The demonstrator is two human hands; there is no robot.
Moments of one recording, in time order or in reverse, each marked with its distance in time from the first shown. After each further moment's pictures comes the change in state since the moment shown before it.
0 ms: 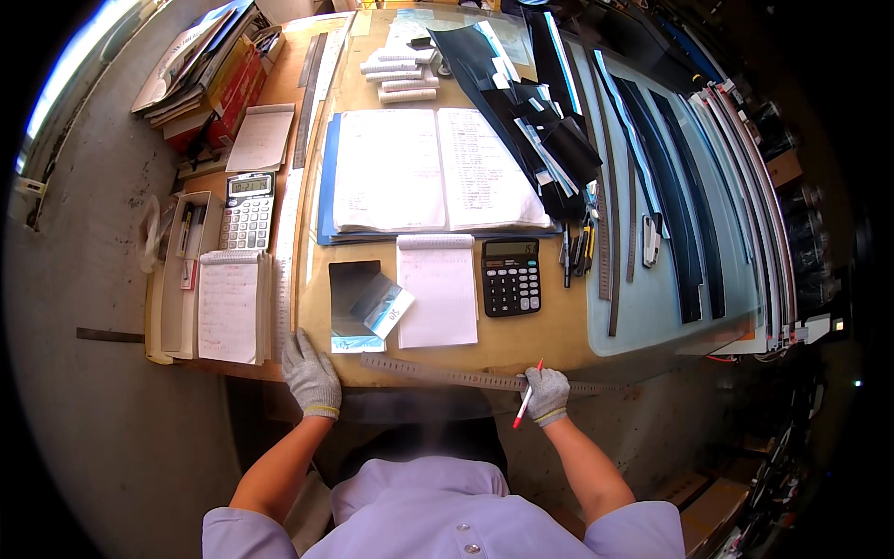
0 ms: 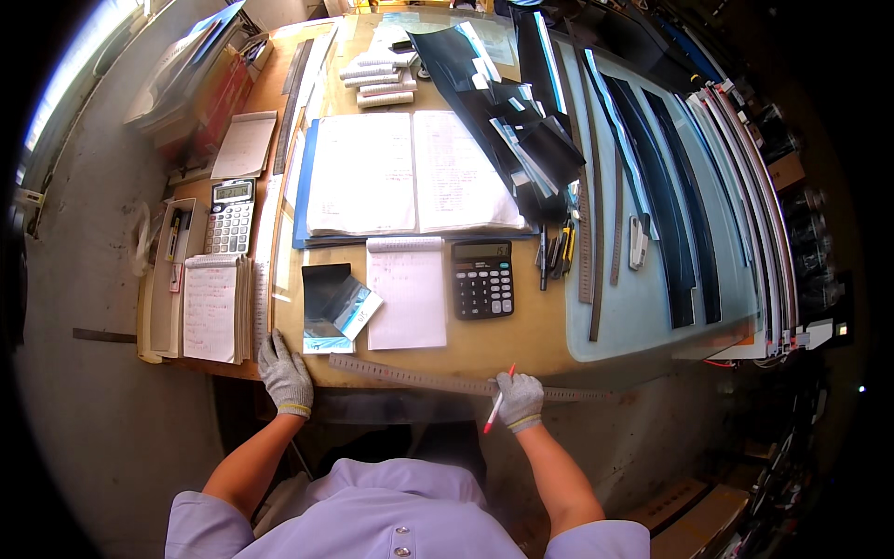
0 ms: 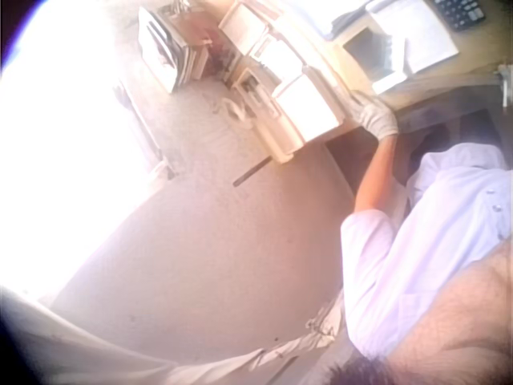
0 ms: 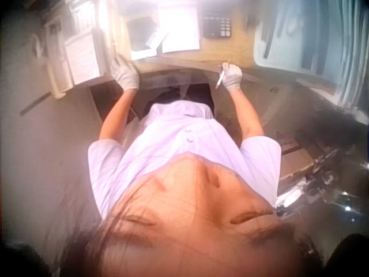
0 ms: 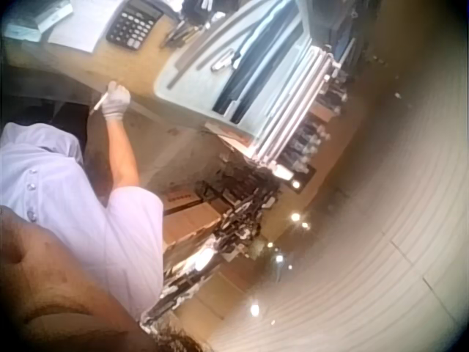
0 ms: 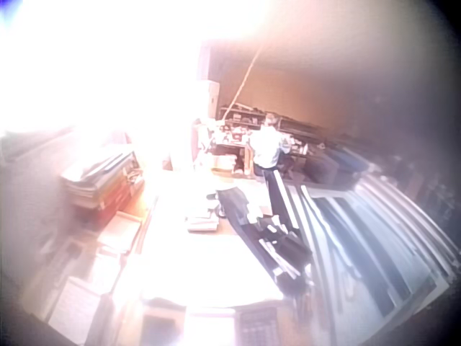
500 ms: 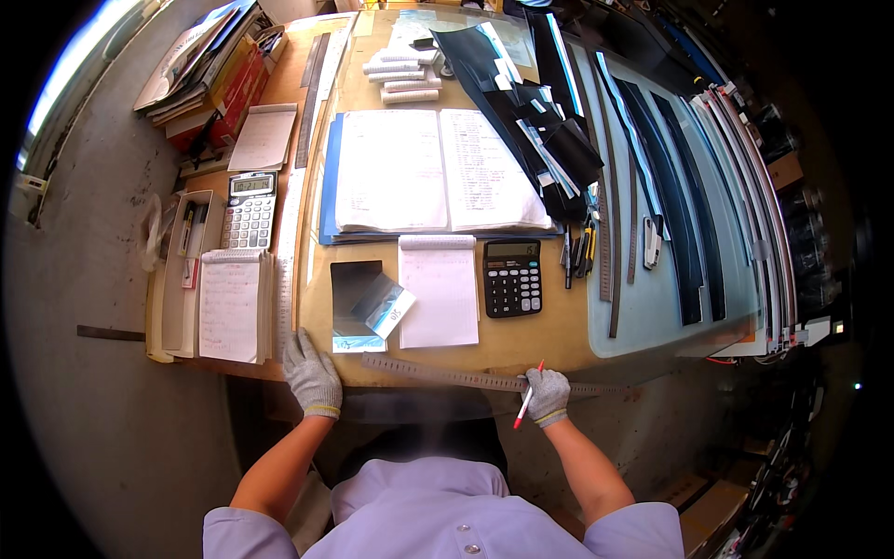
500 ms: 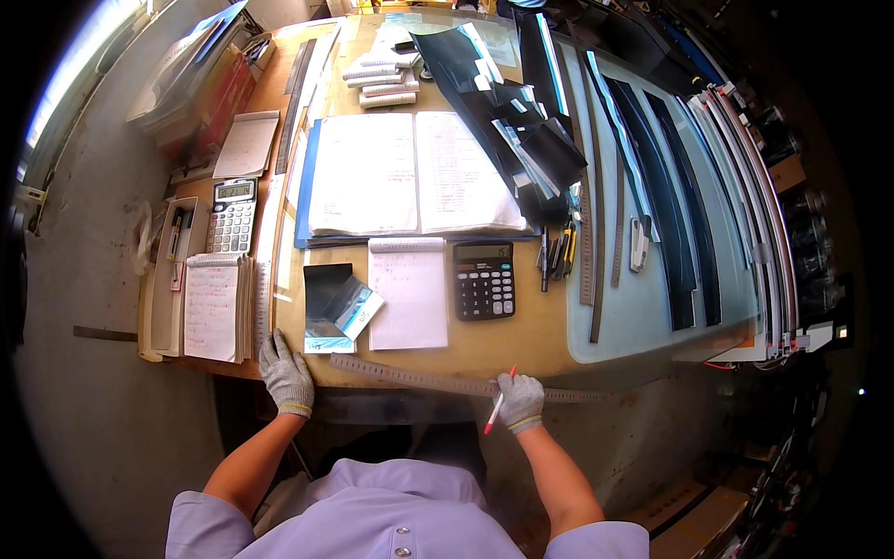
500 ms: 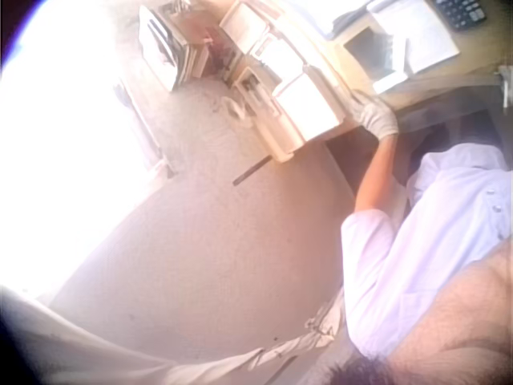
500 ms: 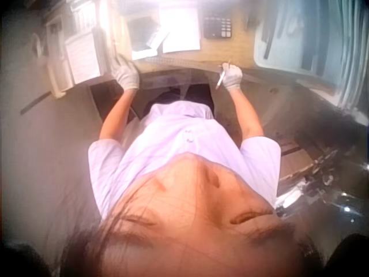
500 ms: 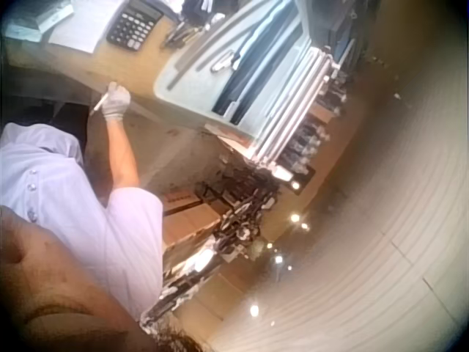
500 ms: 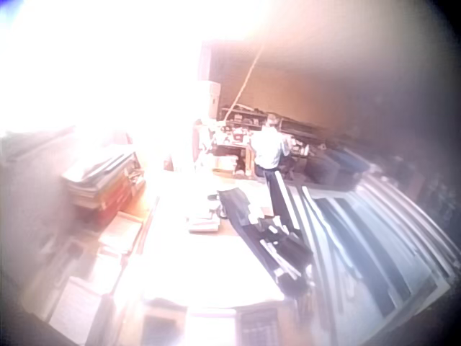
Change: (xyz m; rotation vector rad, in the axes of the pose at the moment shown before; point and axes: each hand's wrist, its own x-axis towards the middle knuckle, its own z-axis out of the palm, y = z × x) left_hand -0.001 0.002 -0.001 0.005 -0.003 -0.008; right_hand -0.002 0.002 0.002 0.002 0.024 -0.021
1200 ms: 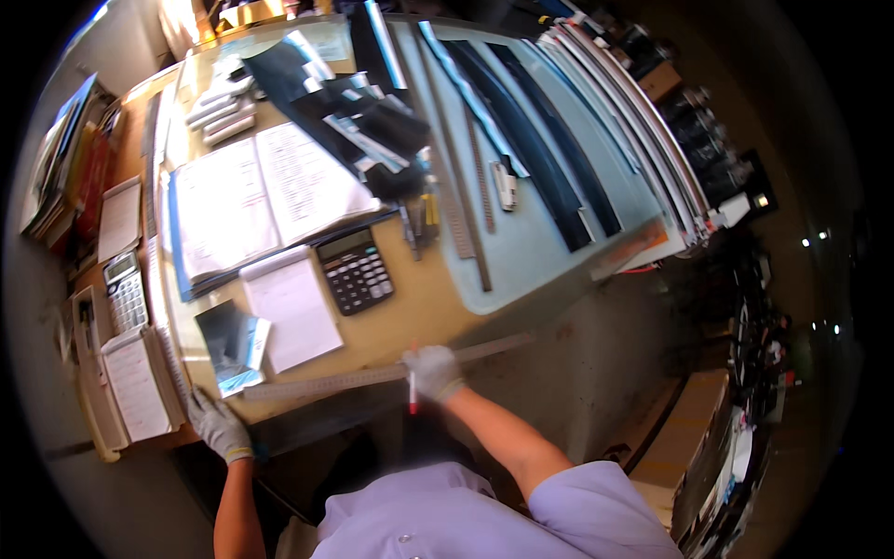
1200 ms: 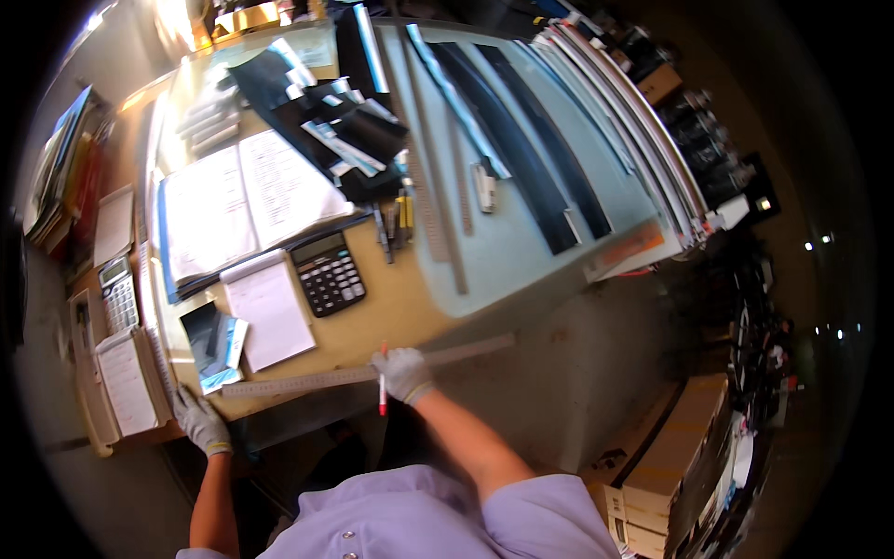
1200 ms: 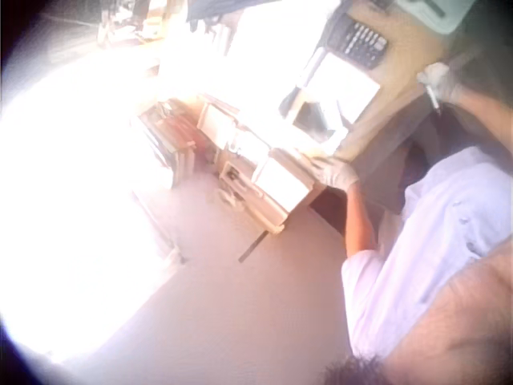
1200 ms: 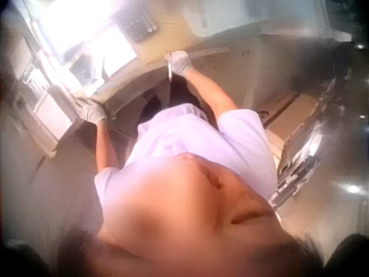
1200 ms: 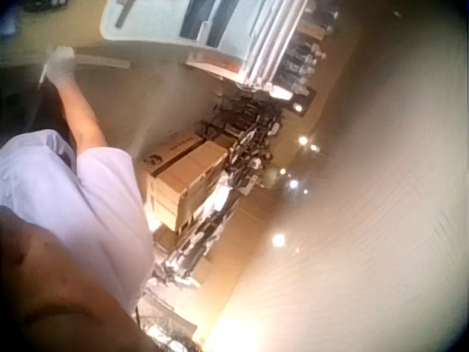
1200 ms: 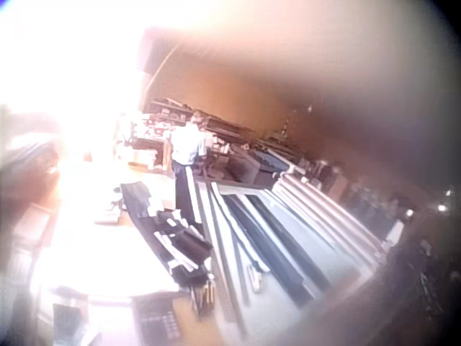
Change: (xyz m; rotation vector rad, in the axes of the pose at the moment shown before) left_hand 0.000 -0.006 0.013 0.025 0.073 0.038; right_hand -0.001 -0.003 -0.002 -0.017 0.029 0.026
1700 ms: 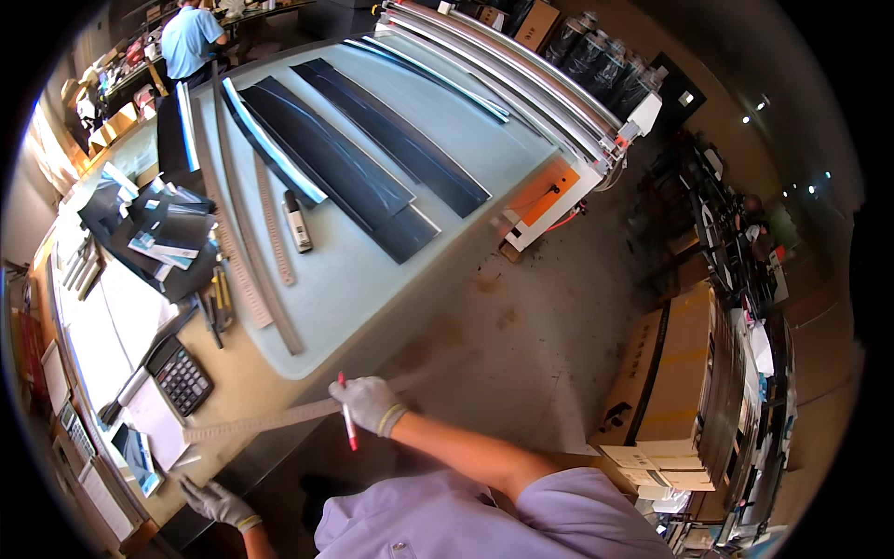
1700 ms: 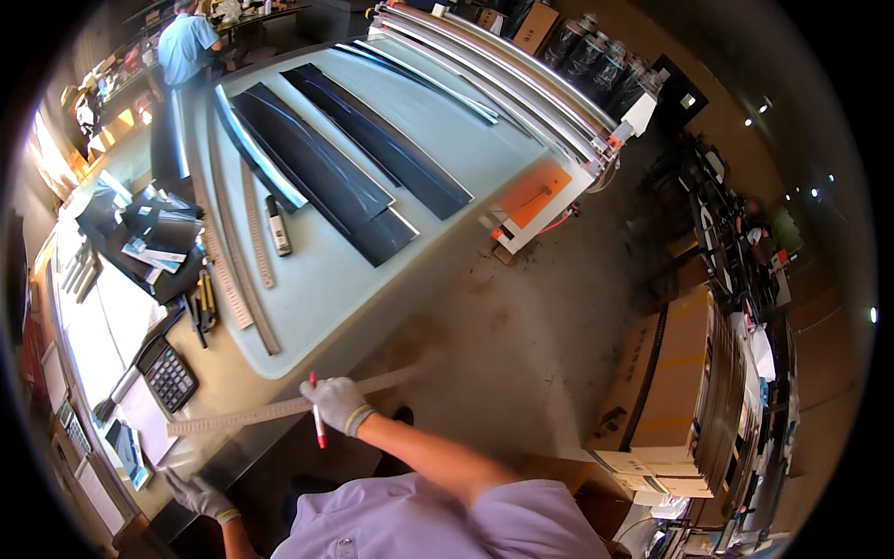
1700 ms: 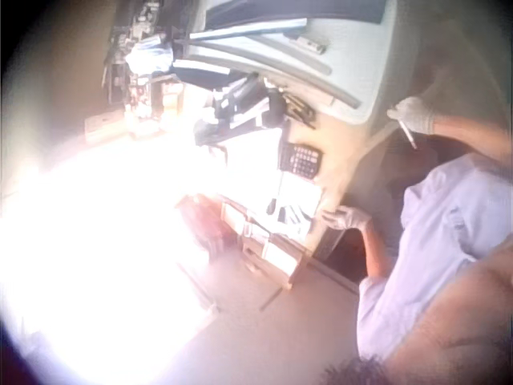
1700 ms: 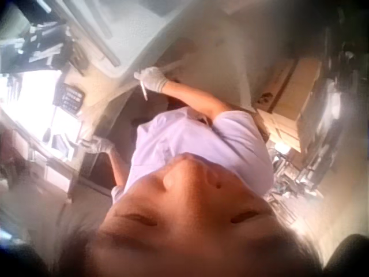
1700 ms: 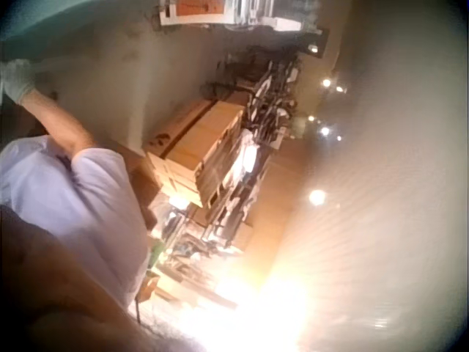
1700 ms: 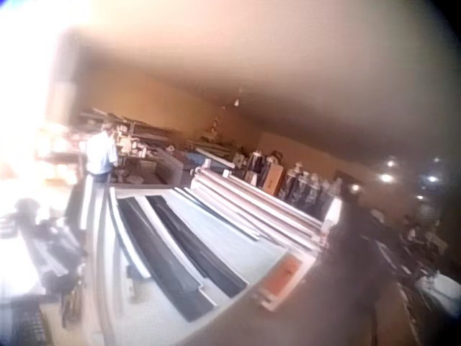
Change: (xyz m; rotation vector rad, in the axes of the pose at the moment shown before) left_hand -0.137 0.210 0.019 -0.210 0.417 0.205; right_hand -0.099 0.192 -0.090 0.239 -0.001 0.253
